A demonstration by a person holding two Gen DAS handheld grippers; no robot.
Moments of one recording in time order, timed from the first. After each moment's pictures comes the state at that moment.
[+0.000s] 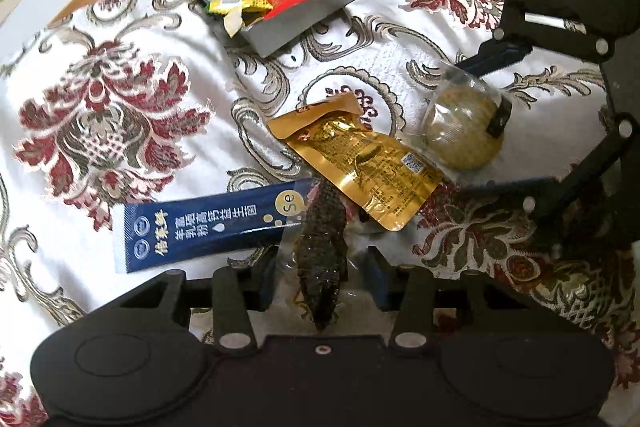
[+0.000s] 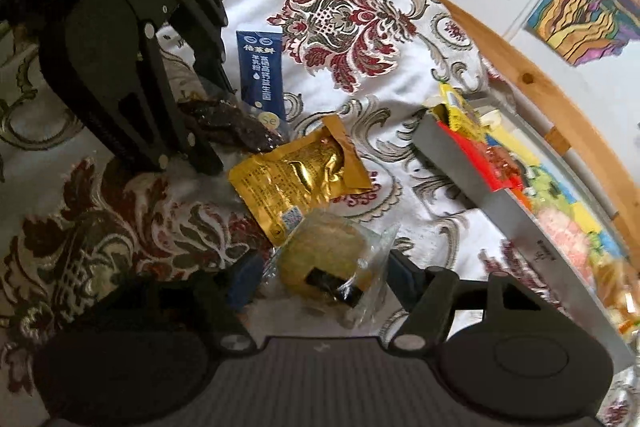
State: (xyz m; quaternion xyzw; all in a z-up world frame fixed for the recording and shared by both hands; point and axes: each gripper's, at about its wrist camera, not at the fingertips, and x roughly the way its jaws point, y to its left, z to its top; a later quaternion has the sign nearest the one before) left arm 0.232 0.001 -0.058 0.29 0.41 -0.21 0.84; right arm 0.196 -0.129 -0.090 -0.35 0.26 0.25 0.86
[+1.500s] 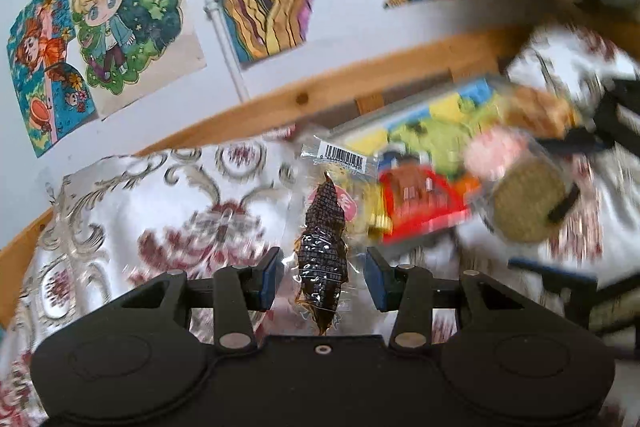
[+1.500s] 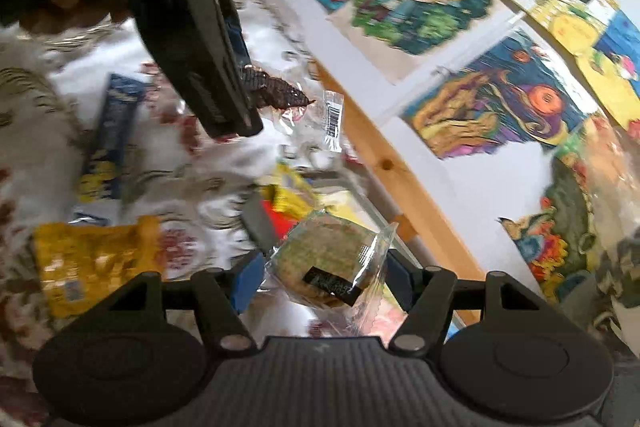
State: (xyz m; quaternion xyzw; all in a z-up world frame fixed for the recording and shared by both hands) left arm 0.257 -0.017 0.020 0.18 0.19 -0.10 0.96; right arm 0.213 -0.148 -0.045 -0.43 0.08 0.10 0.89
